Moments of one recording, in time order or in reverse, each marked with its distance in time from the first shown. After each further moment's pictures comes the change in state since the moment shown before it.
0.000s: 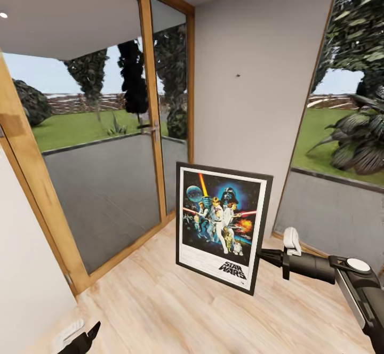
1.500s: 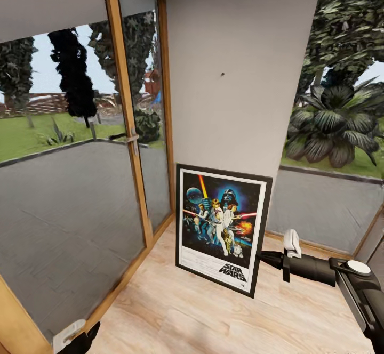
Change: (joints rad) left arm 0.000 0.002 0.000 0.000 0.000 0.000 0.000; right arm 0.012 0.000 0.000 -0.002 0.000 0.000 0.000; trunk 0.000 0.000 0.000
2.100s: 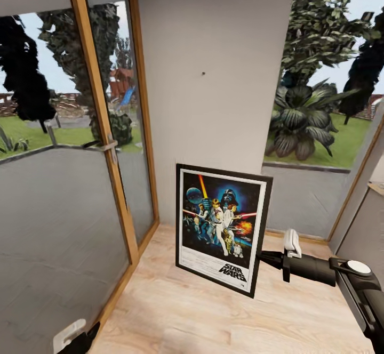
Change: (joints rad) left arm 0.000 0.000 0.000 0.000 0.000 0.000 0.000; right arm 0.001 0.000 0.000 -0.002 0.000 0.000 0.000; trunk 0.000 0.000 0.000
